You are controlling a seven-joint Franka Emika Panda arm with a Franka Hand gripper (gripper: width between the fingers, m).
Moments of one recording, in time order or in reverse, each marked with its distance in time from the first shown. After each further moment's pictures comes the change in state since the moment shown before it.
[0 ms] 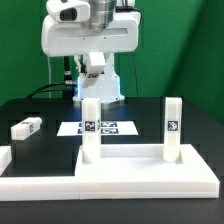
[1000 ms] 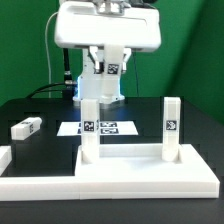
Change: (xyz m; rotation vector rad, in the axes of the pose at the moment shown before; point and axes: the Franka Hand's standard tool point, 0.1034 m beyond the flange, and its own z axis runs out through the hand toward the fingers) arm 0.113 -0.014 -0.039 -0.093 0.687 0.140
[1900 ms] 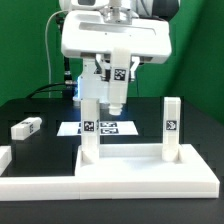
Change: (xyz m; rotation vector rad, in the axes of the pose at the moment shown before) arm 0.038 -0.010 0.021 -0.044 0.161 0.085
